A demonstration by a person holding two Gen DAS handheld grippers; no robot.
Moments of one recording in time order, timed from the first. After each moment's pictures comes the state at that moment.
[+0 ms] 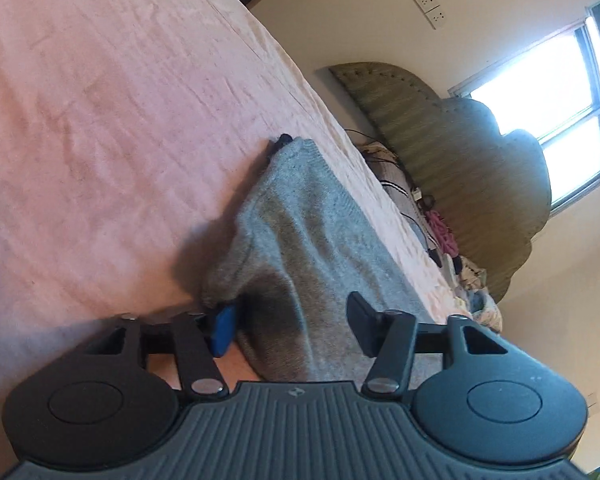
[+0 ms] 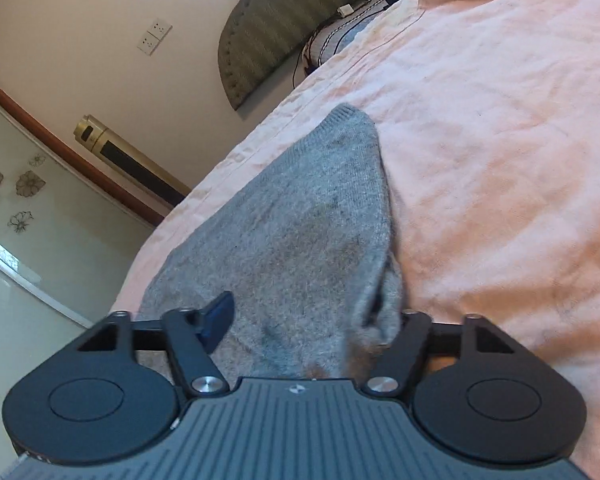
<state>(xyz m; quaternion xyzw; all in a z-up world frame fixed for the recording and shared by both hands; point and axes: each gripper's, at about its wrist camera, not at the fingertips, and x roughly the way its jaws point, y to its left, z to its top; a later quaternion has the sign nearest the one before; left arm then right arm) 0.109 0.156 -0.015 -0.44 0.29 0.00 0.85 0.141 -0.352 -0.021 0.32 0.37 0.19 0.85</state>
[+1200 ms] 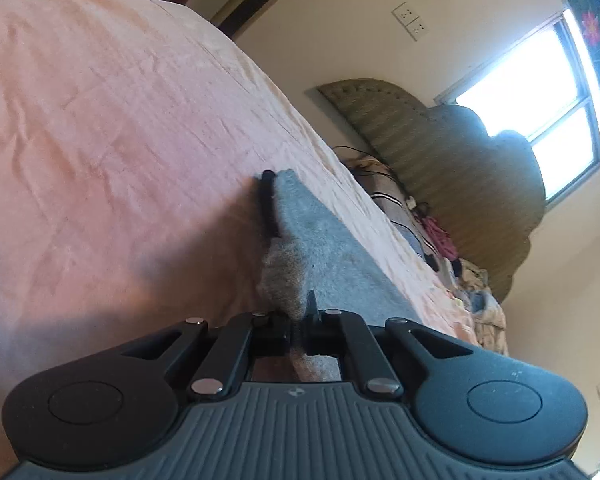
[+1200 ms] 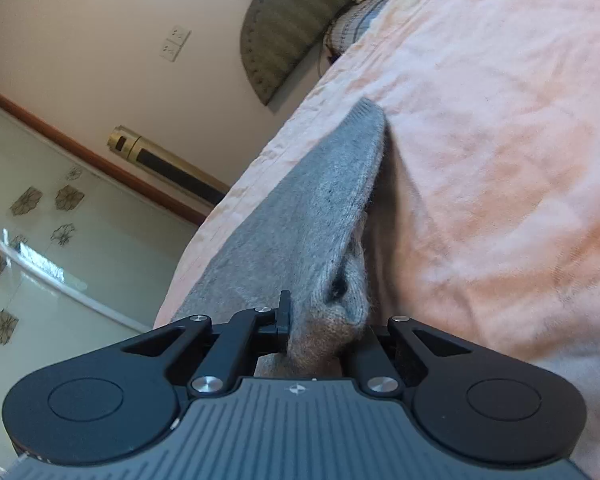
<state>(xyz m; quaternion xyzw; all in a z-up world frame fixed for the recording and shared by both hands) 0.054 0.157 0.020 -0.42 0.27 -0.01 0.87 0.113 -0.380 -0.008 0.38 0.35 0.26 0.81</state>
